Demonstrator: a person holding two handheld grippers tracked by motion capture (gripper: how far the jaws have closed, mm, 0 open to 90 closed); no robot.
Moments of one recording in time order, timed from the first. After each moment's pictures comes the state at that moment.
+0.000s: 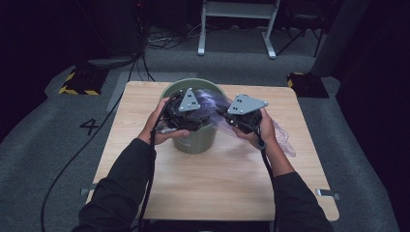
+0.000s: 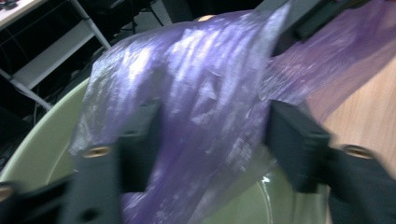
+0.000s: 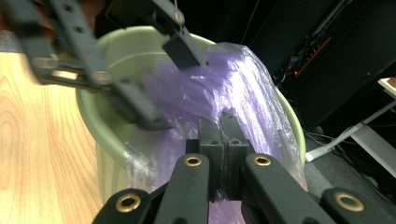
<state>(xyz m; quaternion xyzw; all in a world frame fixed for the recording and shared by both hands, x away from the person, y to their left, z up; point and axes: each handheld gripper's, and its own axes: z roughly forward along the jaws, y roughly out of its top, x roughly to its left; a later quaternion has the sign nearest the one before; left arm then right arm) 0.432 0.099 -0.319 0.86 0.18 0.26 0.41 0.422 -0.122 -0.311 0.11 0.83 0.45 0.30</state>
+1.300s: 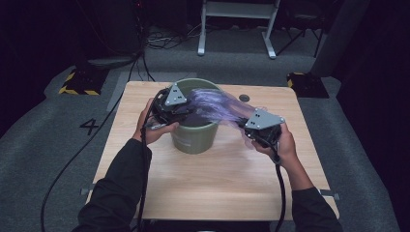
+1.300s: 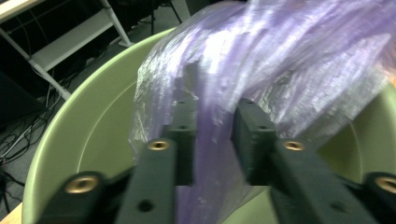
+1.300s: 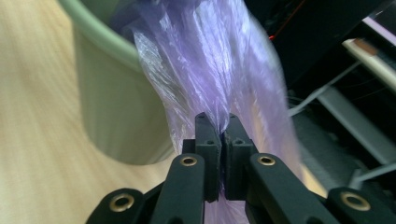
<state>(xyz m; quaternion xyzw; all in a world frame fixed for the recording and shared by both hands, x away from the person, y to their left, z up) 0.444 0.130 -0.327 0.83 0.23 0.25 0.43 0.395 -0.168 -0.329 0.16 0.84 0.39 0.34</state>
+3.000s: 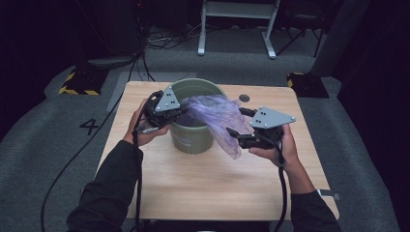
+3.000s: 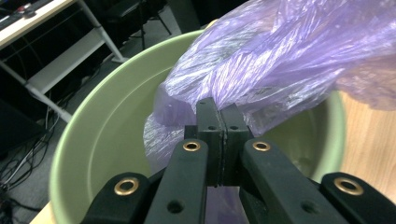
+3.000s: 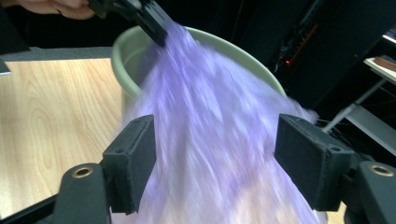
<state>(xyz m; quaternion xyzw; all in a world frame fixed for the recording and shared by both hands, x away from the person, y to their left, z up) 0.428 0.150 -0.315 0.84 0.18 0.27 0.43 0.374 -0.165 -0.304 0.16 0.82 0.46 0.30</state>
